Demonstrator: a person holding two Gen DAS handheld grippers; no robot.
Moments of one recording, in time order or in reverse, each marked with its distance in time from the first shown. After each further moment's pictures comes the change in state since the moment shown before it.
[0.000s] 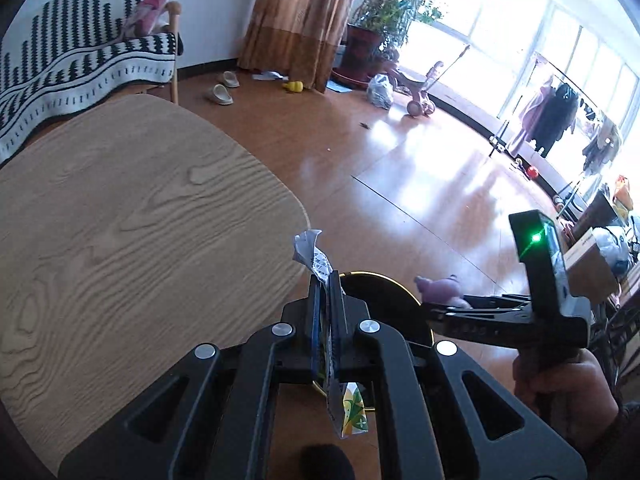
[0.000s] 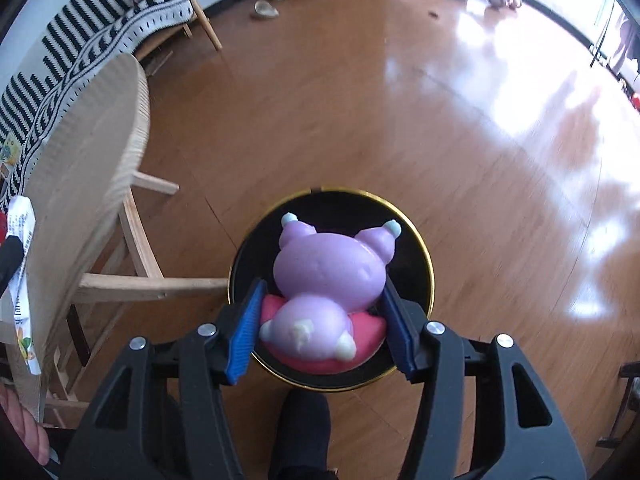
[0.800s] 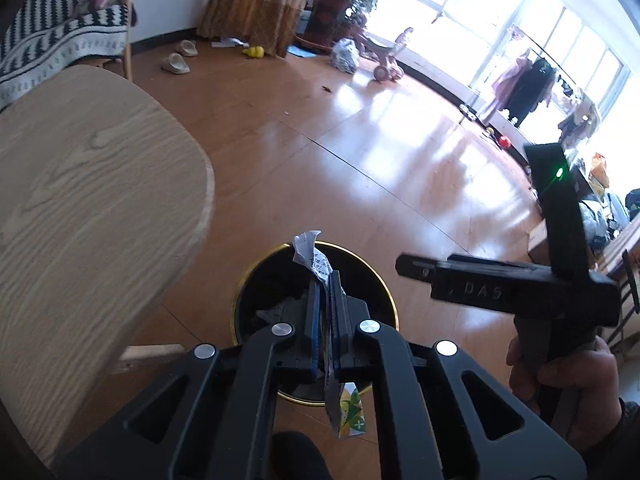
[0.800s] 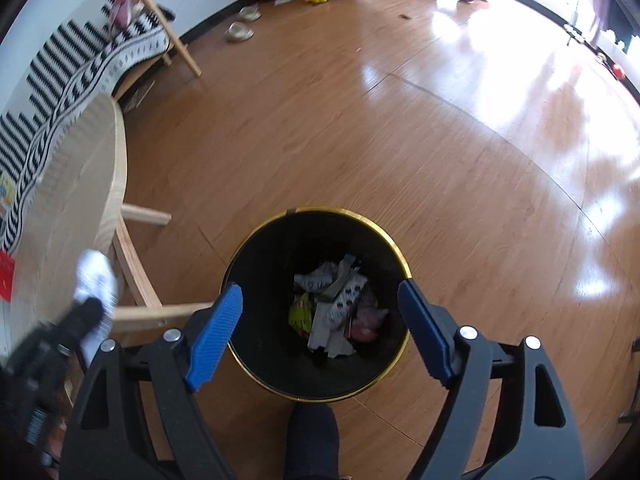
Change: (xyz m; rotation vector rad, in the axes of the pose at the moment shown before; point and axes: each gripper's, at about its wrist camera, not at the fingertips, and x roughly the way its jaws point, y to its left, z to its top) left arm 0.060 -0.037 -0.007 0.039 0.128 -0.140; right arm -0.023 -0.012 0.022 0.127 -0.105 -0.013
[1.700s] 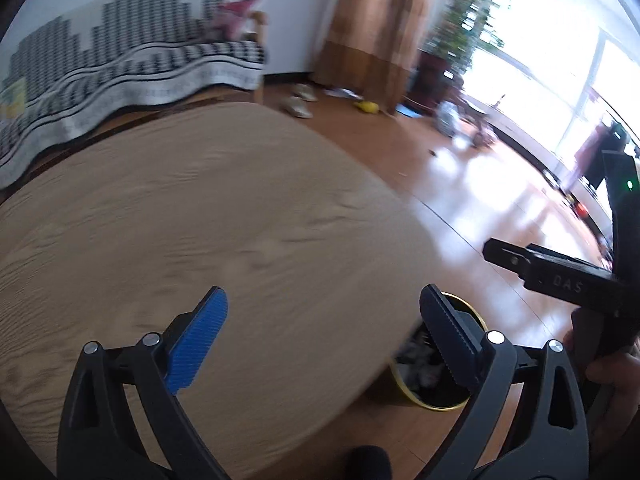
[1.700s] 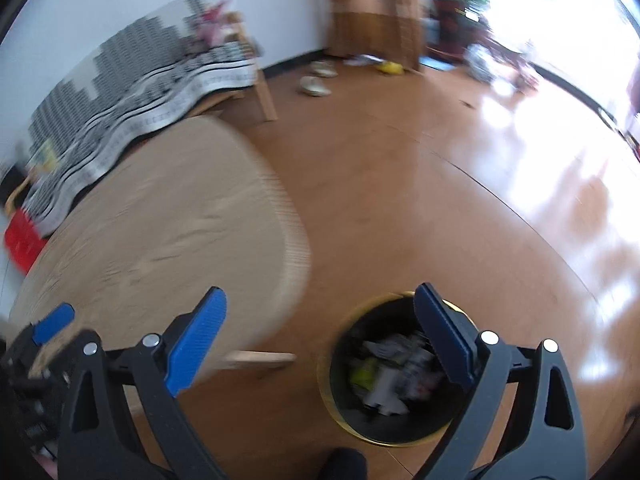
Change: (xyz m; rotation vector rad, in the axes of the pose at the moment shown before) left arm -0.155 0.141 -0.012 -0.202 -0.211 0.366; right arm -0.050 0.202 0.006 -0.304 -0.204 0.130
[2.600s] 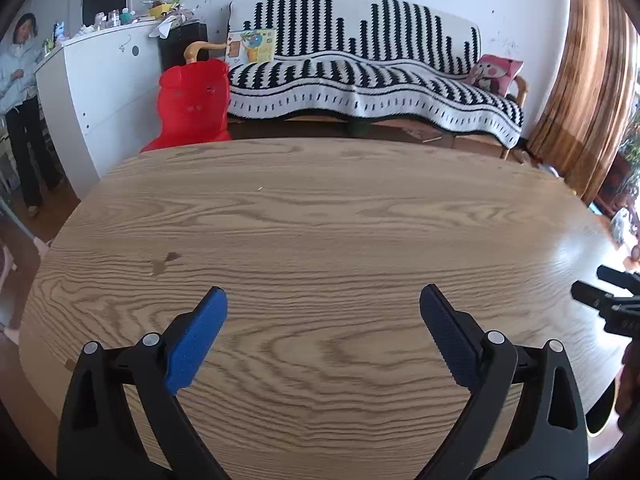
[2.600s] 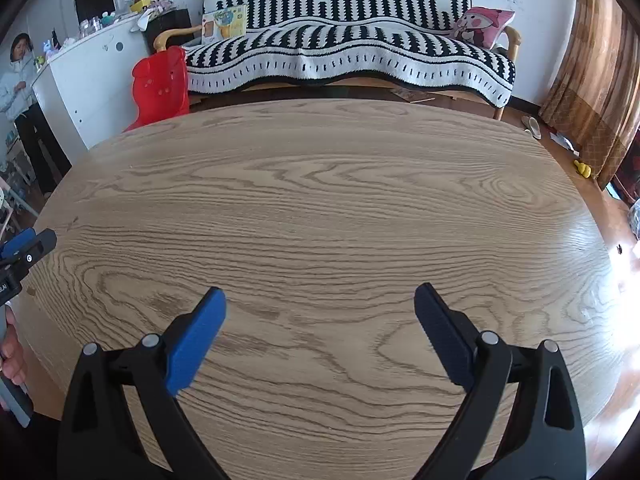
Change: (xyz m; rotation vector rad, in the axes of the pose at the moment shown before) left arm -0.198 0.357 -0.104 -0.387 -0.103 0.579; right arm 0.045 0.388 -0.058 -0.556 0.068 0.286
